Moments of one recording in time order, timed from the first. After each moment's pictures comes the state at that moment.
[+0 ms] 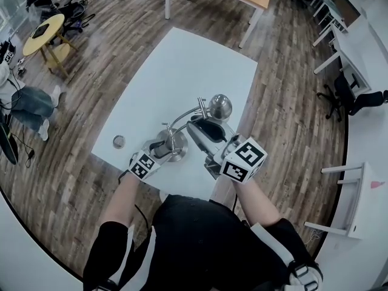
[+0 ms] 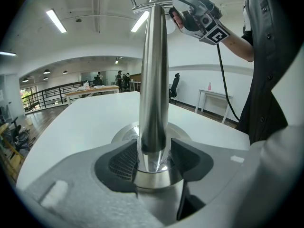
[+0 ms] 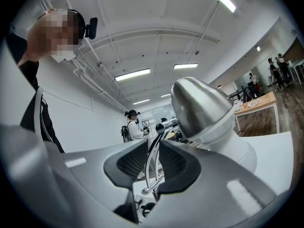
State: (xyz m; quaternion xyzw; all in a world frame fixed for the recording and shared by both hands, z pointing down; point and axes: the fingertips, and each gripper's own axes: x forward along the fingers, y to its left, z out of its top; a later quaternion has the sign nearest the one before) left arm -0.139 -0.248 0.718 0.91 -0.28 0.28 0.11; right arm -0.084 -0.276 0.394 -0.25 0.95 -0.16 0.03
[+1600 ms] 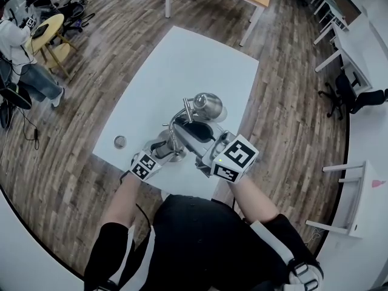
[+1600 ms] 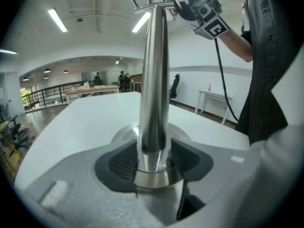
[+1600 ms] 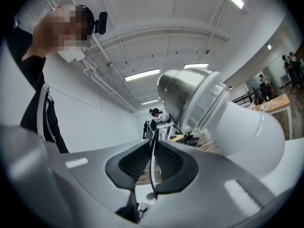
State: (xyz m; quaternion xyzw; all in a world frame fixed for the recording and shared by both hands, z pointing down) left arm -0.139 -0.246 0.718 0.91 -0.28 0.27 0.11; right arm -0.126 -0.265 0.381 -0.20 0.97 -0.12 0.03
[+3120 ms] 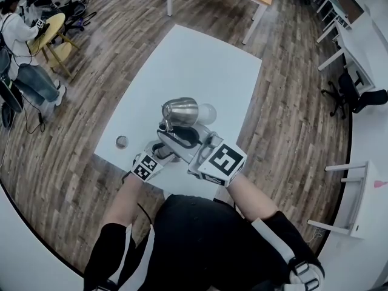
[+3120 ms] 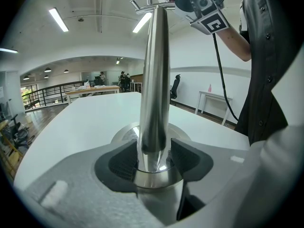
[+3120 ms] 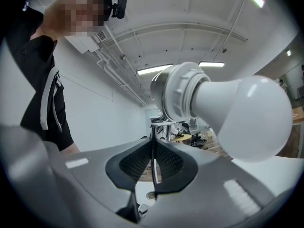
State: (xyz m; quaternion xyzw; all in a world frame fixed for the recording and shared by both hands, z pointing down) left arm -0.142 -0.245 0.718 0.91 -0.28 0.26 0.12; right arm -0.172 -0.245 0.382 -0.14 0.99 -0.05 0.00
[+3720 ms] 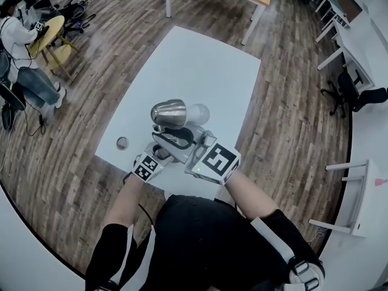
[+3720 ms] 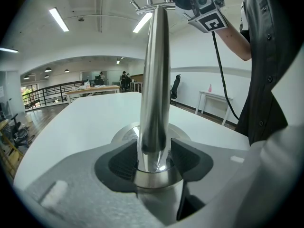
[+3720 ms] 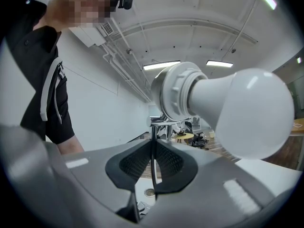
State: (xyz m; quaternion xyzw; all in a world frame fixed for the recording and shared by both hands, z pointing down) left arm -0.141 -0.246 0.720 0.91 -0.28 0.26 0.12; right arm -0.186 -0.236 0.382 -0.12 0.99 -0.03 -0.03
